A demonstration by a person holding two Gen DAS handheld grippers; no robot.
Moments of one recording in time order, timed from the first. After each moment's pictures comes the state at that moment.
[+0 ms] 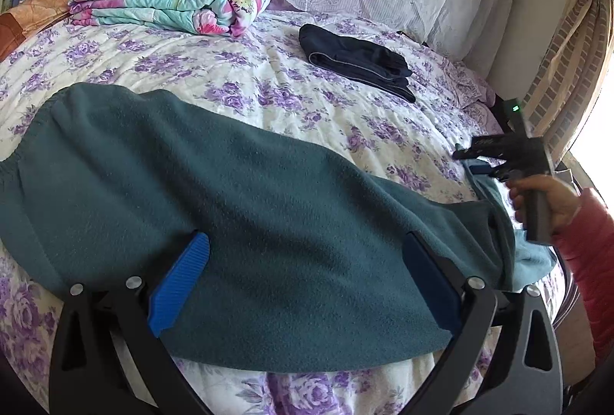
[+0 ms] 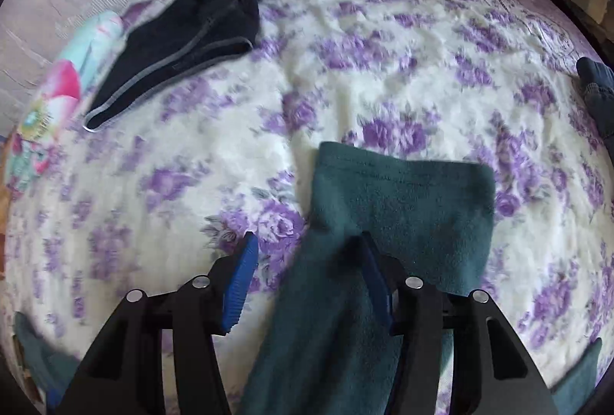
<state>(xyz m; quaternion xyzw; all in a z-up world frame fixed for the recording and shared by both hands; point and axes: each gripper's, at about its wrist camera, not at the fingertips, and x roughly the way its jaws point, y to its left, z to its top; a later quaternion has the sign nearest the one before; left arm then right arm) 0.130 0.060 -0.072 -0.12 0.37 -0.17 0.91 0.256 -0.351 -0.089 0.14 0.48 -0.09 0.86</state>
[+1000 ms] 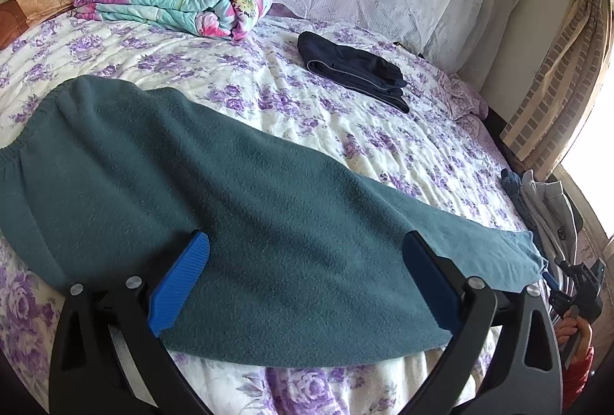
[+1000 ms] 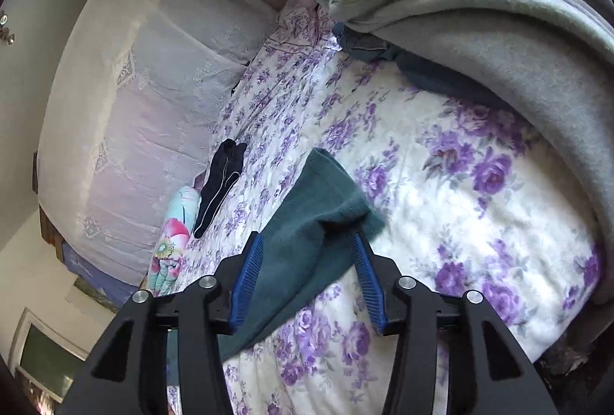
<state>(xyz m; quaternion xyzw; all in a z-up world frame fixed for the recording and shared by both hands) 0.123 0.066 -0.072 -0.15 0.35 -0.18 0.91 -0.075 -0.529 -0.112 0.46 0.21 -0.02 0.86</state>
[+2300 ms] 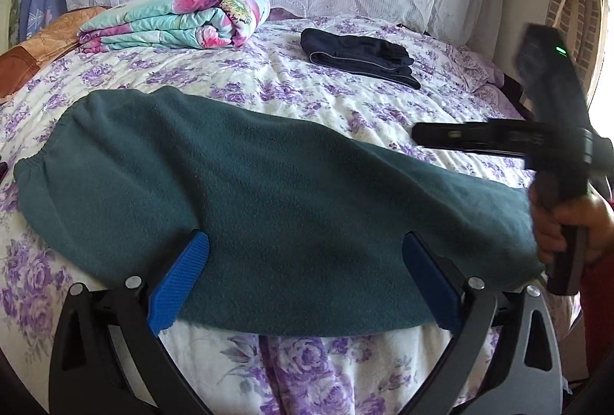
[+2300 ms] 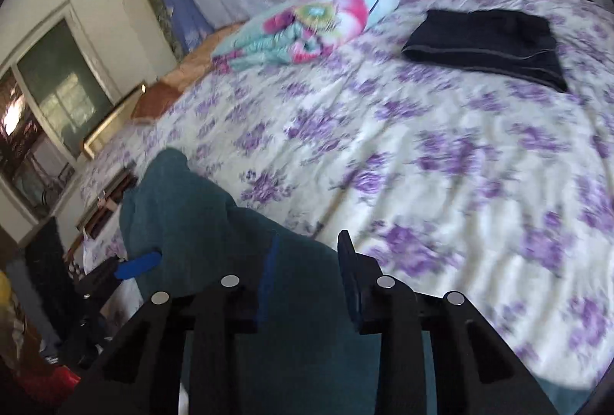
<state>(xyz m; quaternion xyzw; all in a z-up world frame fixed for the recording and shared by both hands) 0.097 0.038 -0.078 -0.06 0.34 -0.13 0.93 0.165 -0.172 -0.065 0.04 0.41 0.31 0.86</state>
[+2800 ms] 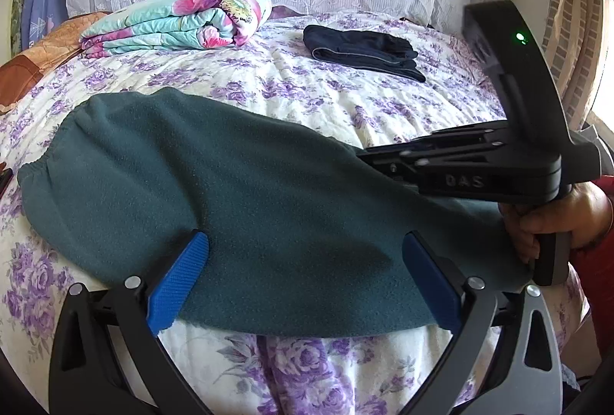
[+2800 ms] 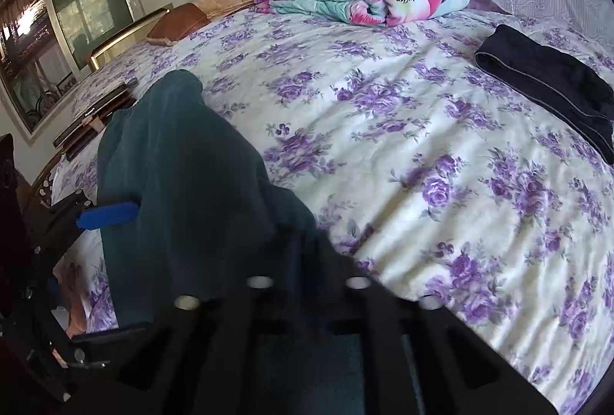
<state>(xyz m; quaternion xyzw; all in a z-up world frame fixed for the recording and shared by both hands) 0.098 0.032 -0.080 -0.04 0.35 -0.12 0.93 0.161 -0.109 -0.080 -0.10 0.41 0.34 0.84</state>
